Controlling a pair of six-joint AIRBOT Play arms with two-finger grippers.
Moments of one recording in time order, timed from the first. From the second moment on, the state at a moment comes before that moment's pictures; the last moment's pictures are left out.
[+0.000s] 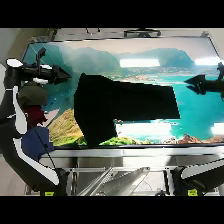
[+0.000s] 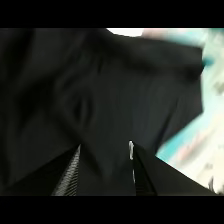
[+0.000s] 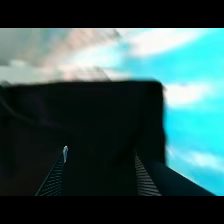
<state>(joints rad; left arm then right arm) 0.25 -1.93 1.92 0.68 -1.57 -1.26 -0.61 -1.79 1.46 -0.58 1.31 1.02</state>
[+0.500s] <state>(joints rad) 0.35 -1.62 1.39 0.79 -1.59 -1.23 -0.63 -1.79 1.22 -0.81 1.37 0.98</state>
